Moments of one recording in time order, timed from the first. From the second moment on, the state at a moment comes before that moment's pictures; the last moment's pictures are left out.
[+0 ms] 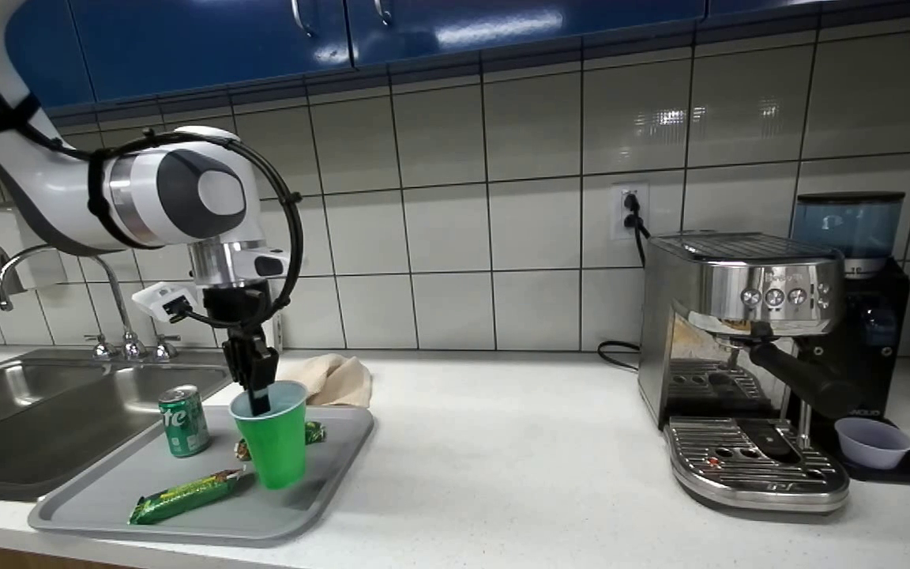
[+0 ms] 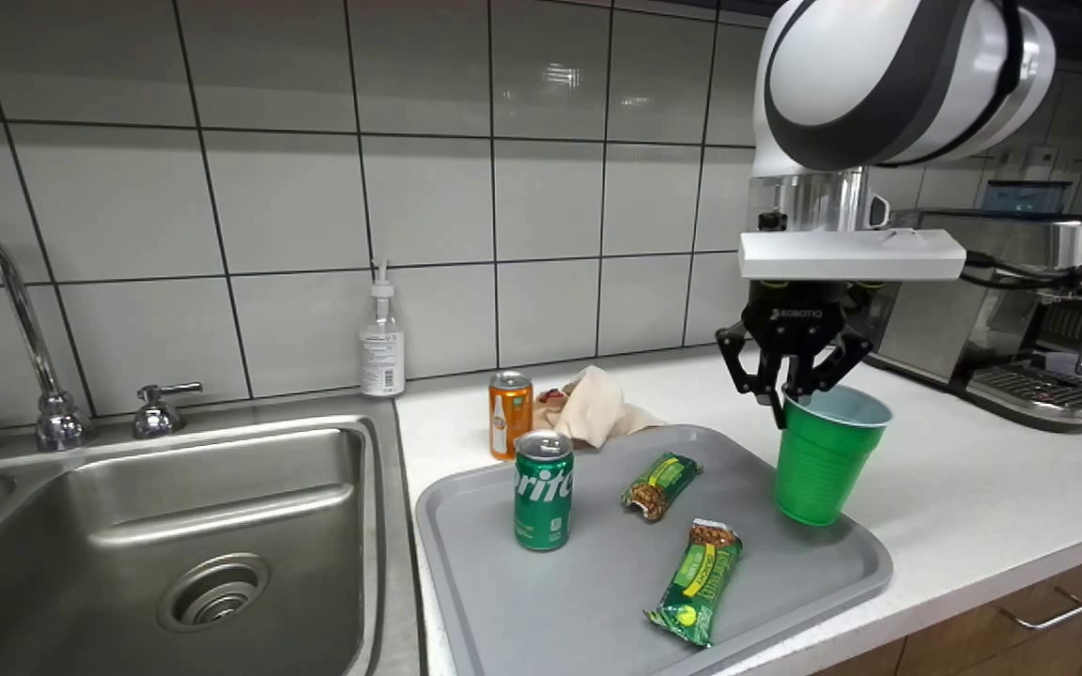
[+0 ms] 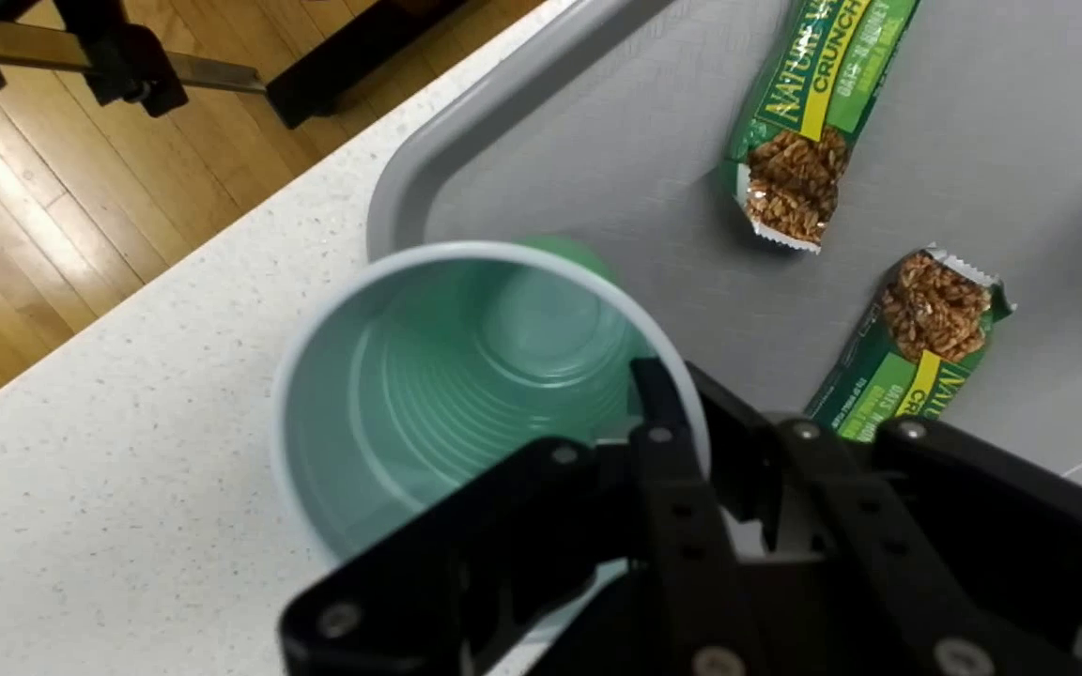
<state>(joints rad) 0.07 -0.02 0.06 -2.58 -0.05 2.50 0.65</state>
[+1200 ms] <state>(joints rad) 0.08 0.08 0.06 -2.54 -0.07 2.50 0.66</state>
